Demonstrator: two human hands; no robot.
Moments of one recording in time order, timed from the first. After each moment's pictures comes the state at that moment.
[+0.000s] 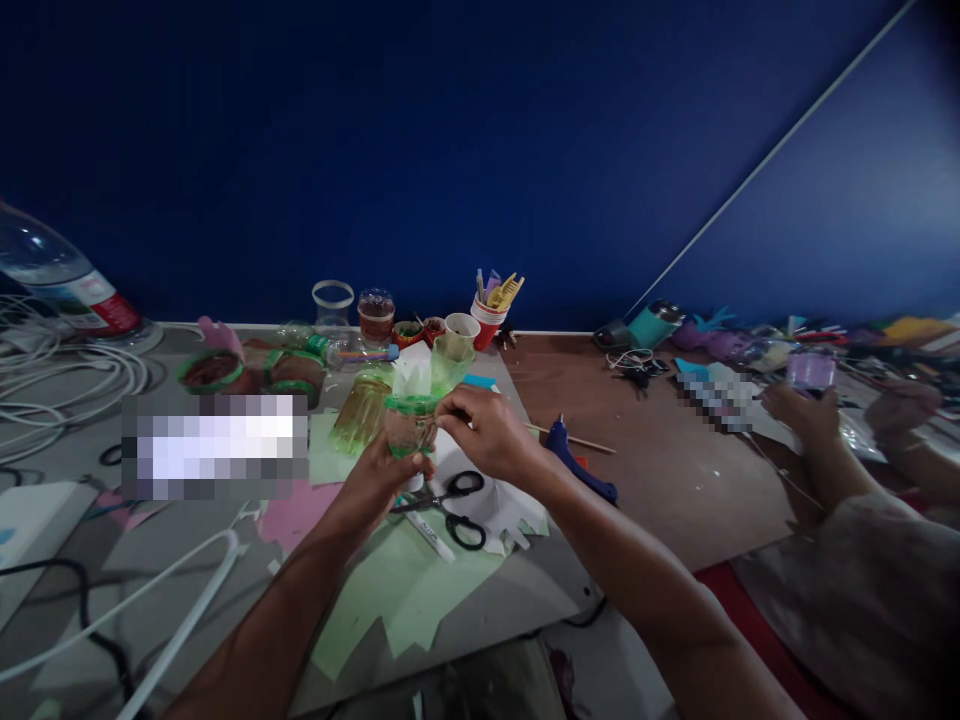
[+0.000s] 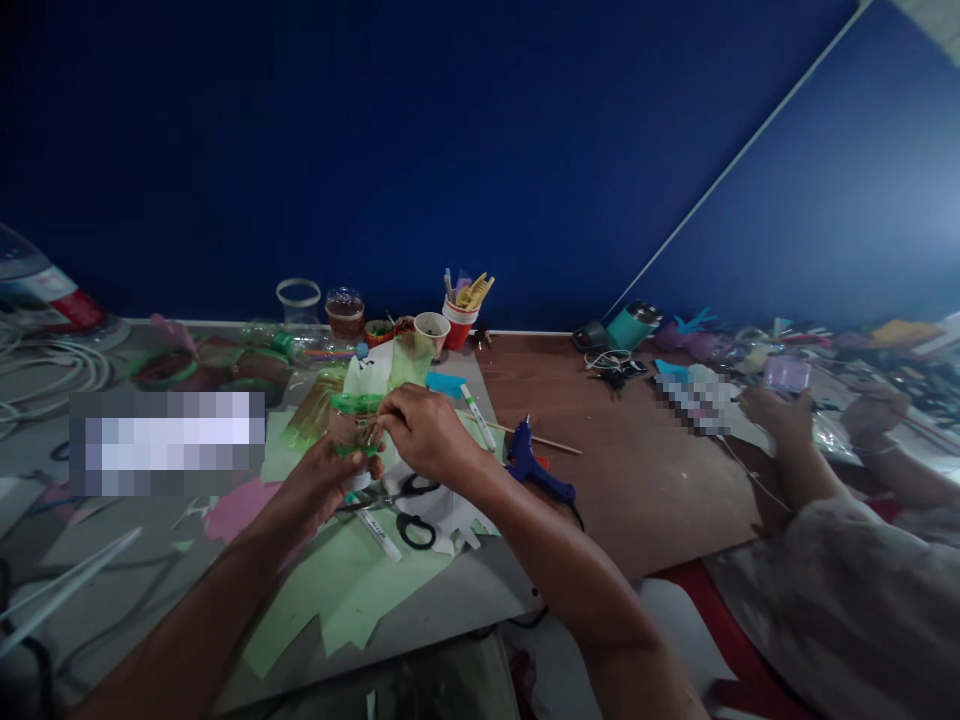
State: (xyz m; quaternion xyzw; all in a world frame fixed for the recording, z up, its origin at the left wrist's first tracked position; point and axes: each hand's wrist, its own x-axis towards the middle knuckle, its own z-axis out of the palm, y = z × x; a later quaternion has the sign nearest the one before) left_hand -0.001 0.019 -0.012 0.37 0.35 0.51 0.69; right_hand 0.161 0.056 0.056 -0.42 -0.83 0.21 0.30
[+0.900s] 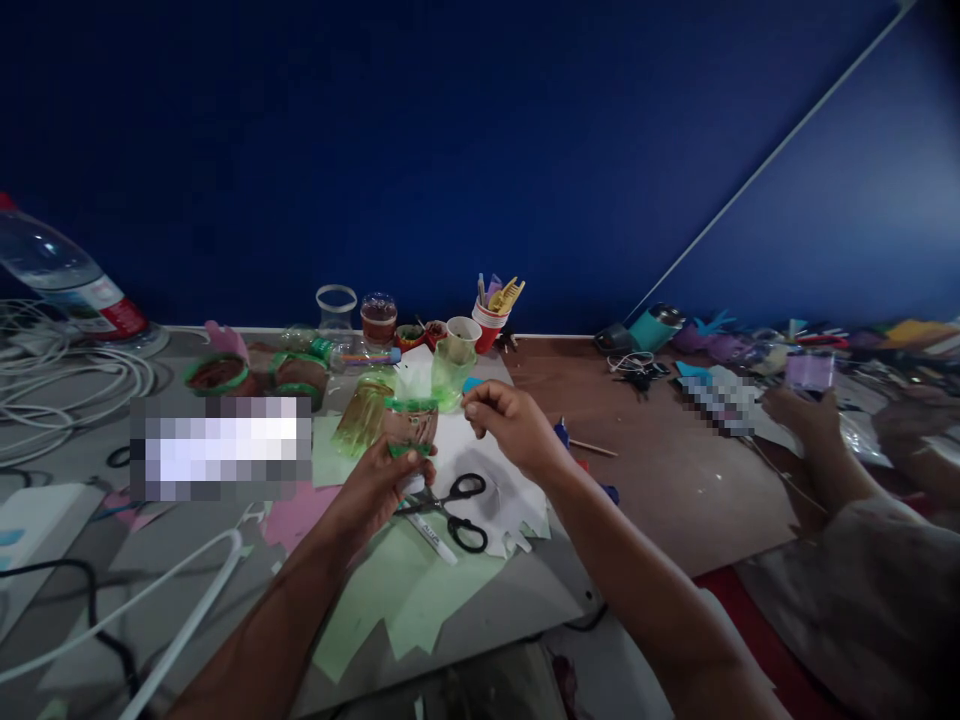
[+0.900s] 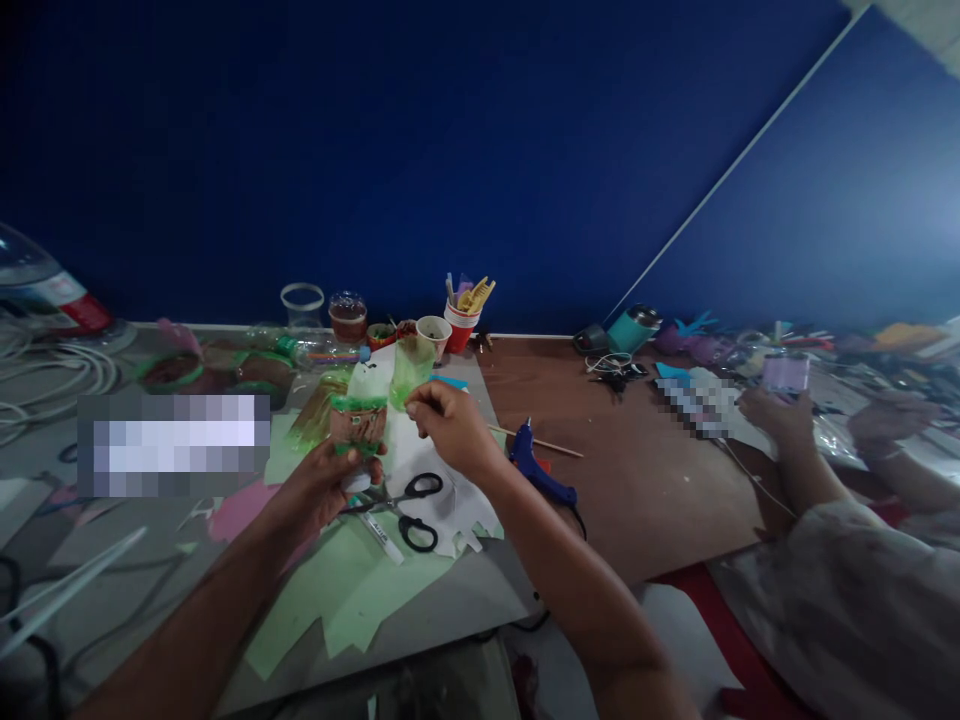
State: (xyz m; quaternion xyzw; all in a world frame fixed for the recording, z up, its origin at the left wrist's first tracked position) left_hand -0.005 0.019 -0.017 0.34 0.33 0.51 0.72; right_hand 0.178 0.060 0.044 -0.46 -0.65 0.44 0.42
